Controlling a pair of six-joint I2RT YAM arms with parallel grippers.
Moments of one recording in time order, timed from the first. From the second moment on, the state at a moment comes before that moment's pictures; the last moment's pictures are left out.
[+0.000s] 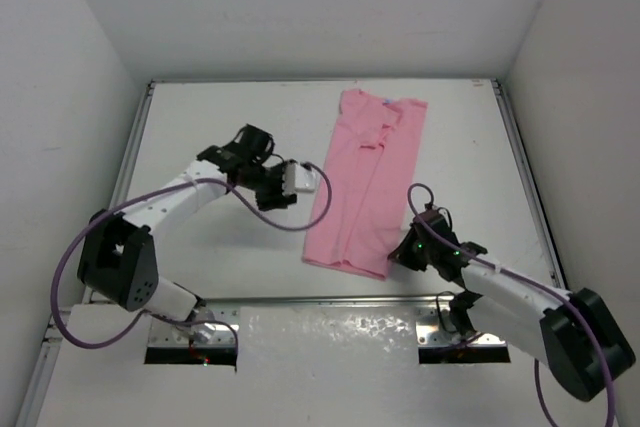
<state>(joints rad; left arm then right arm) -0.43 1.46 1.09 -0.71 0.50 0.98 0.51 1.00 0.19 -0.14 -0.02 0.96</state>
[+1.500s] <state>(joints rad) -0.99 1.62 0.87 -0.48 0.49 1.45 0.31 0.95 0.21 -0.43 -0.38 0.67</state>
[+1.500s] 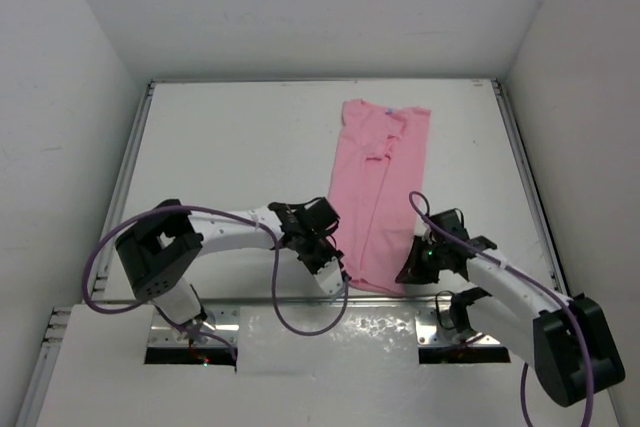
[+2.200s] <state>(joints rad) -0.66 1.87 1.52 -0.54 0.58 0.85 0.03 1.36 0.87 -0.64 -0.25 0.48</state>
